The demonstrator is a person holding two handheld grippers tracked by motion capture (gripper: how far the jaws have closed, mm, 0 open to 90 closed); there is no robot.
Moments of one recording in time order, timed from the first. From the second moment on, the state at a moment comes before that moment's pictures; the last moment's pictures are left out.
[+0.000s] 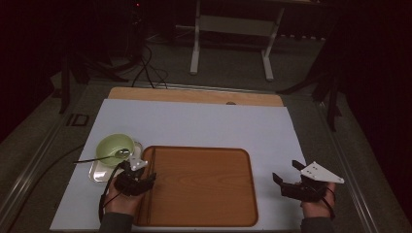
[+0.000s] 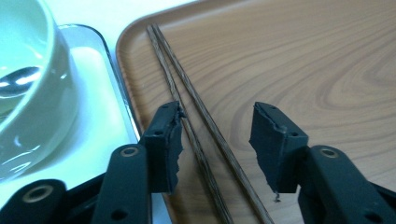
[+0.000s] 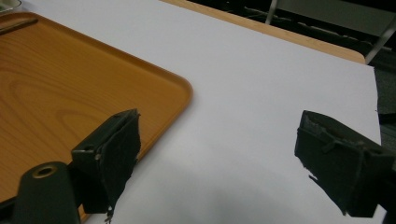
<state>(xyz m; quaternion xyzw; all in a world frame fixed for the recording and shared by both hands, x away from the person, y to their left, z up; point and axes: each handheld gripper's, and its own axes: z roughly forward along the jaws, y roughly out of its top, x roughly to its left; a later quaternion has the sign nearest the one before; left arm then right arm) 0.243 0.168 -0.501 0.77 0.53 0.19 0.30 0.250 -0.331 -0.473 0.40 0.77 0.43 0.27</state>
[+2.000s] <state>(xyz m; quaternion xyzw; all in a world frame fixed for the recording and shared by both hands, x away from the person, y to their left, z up) 0.213 0.264 -0.457 0.64 0.61 0.26 0.38 0.251 -0.330 -0.473 0.39 0.77 0.42 0.27</state>
